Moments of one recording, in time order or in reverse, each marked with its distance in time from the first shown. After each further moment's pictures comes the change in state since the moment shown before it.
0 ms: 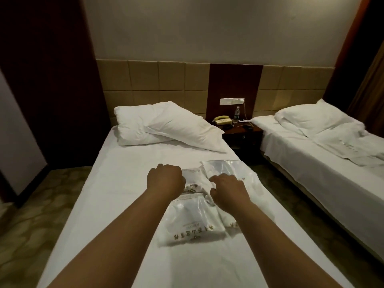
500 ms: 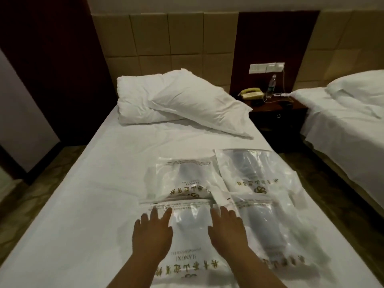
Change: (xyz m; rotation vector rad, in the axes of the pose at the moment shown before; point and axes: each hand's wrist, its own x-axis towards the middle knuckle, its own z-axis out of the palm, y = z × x) left_hand 0.129 0.034 0.276 0.029 -0.293 -0.229; right_hand 0.181 0.108 0.256 -0.023 -0.202 -0.056
